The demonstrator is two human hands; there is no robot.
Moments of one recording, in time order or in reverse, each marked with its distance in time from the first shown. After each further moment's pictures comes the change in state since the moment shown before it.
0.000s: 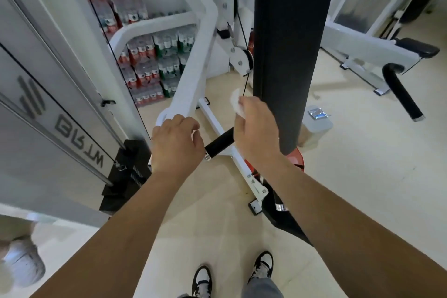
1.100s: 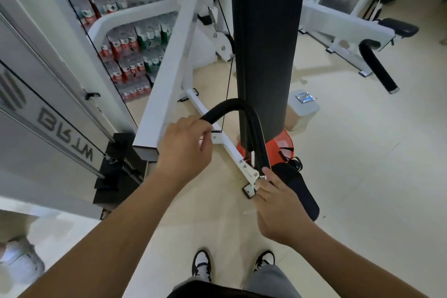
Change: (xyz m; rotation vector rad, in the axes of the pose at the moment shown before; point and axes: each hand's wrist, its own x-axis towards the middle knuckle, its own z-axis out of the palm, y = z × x) left_hand -0.049 0.036 -0.003 -0.185 -0.046 0.286; right_hand -0.200 0.093 -0.037 -0.545 -0.444 -0.473
